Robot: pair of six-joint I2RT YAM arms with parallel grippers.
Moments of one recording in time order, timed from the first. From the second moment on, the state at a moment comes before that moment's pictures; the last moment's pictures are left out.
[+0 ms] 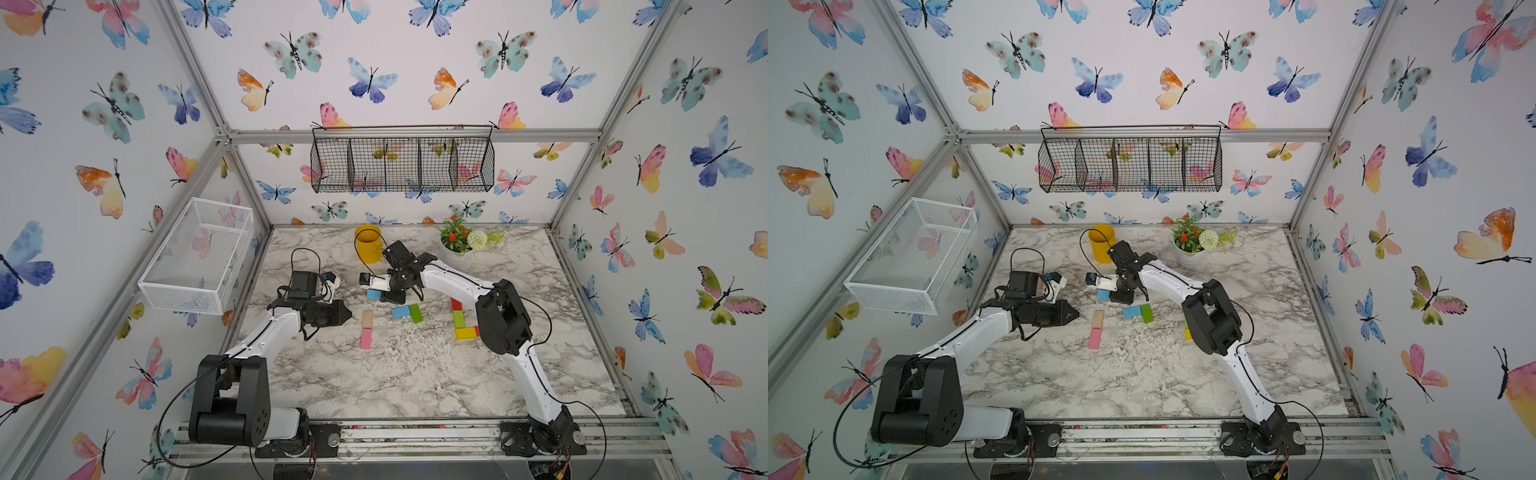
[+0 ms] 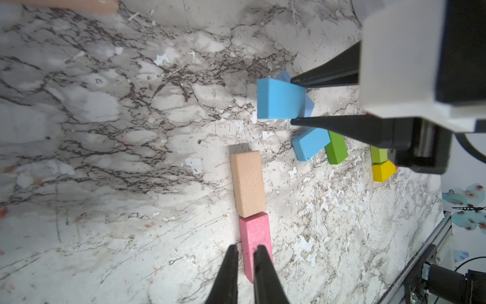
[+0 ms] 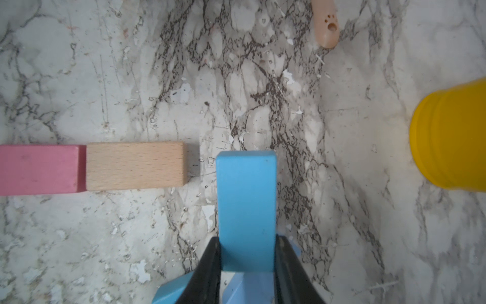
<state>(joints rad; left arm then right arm) -0.10 1.38 0.79 -0.45 0.53 -0.15 0.79 2.36 1.99 -0.71 -0.24 -0.77</state>
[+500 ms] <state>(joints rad) -0.10 1.38 0.79 -0.45 0.54 -0.15 0.80 2.41 2.06 -0.78 -0.22 -0.76</state>
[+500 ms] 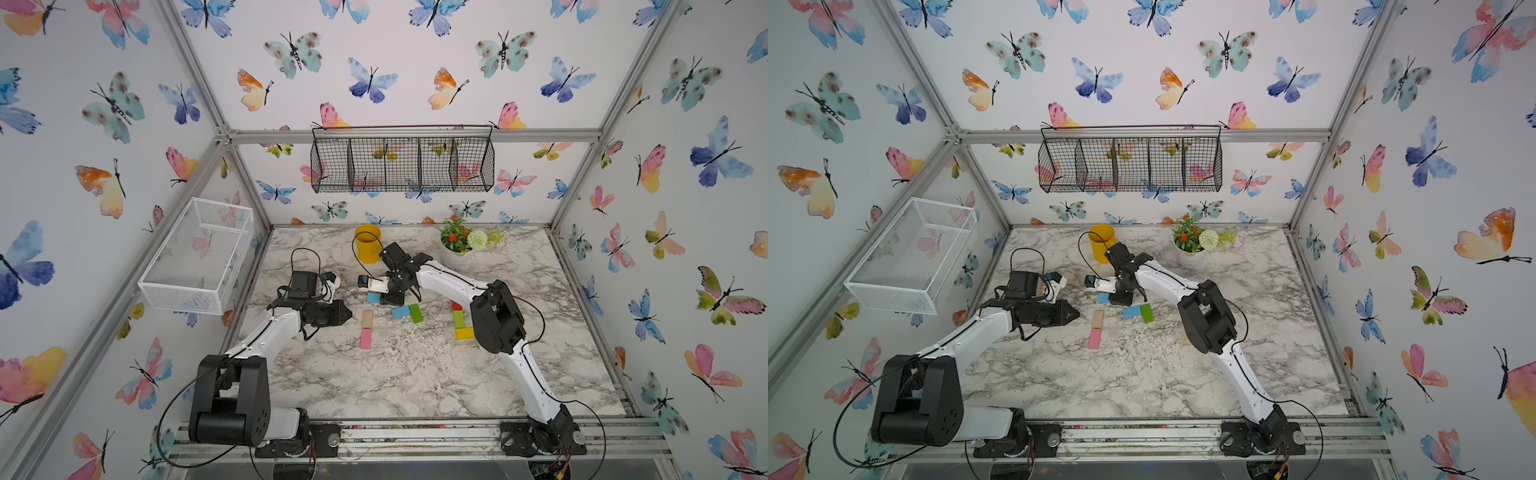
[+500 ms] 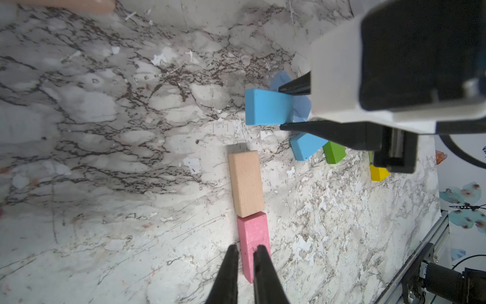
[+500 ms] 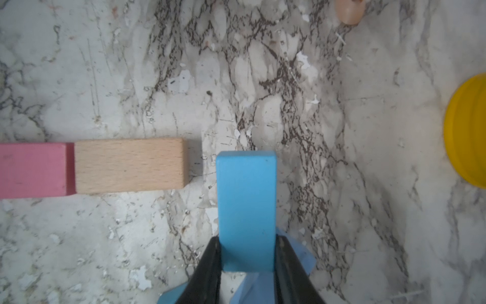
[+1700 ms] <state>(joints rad) -0.10 1.38 0.79 -0.45 0.55 -0.15 0.83 2.44 2.09 -0.81 -0.18 -0.77</state>
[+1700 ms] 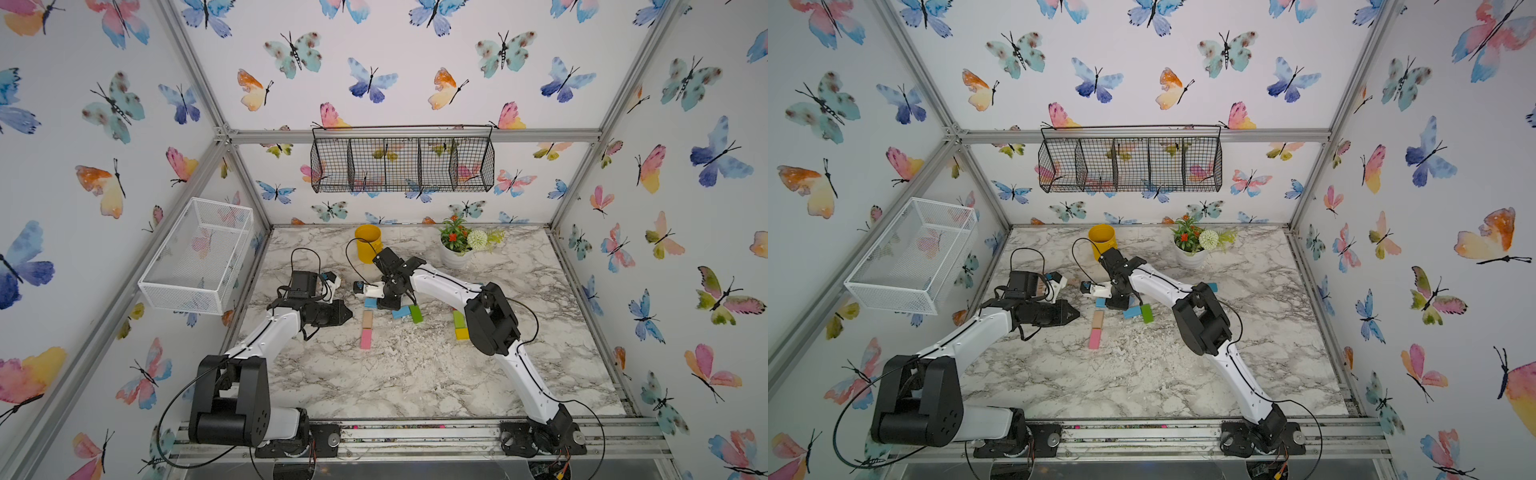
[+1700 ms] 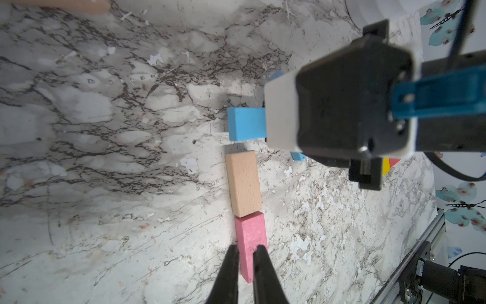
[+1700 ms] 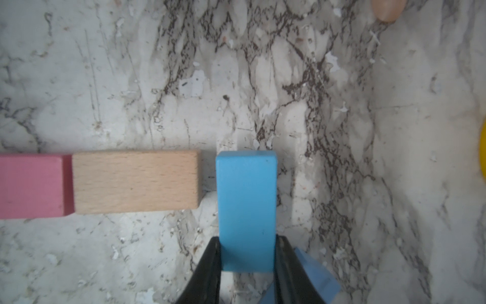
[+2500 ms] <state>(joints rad) -0.10 1.38 0.79 -0.45 0.55 -0.15 0.85 2.44 2.09 -0.81 -0.17 -0.76</state>
